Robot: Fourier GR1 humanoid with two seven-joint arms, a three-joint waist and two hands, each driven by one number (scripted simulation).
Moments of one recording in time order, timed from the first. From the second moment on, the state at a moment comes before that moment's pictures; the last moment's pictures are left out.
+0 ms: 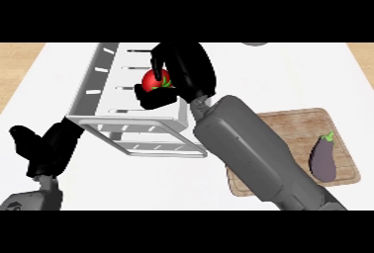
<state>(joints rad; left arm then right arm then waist) -0.08 0.18 0.08 -1.58 0.08 -0.10 0.24 -0.98 0.00 0.43 -1.14 0.63 -0.25 0.43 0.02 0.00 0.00</state>
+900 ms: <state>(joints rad) -0.09 0.18 0.09 -1.58 0.07 -0.11 0.23 -1.14 -0.01 0.50 -0.91 0.26 -0.56 0.32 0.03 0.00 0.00</state>
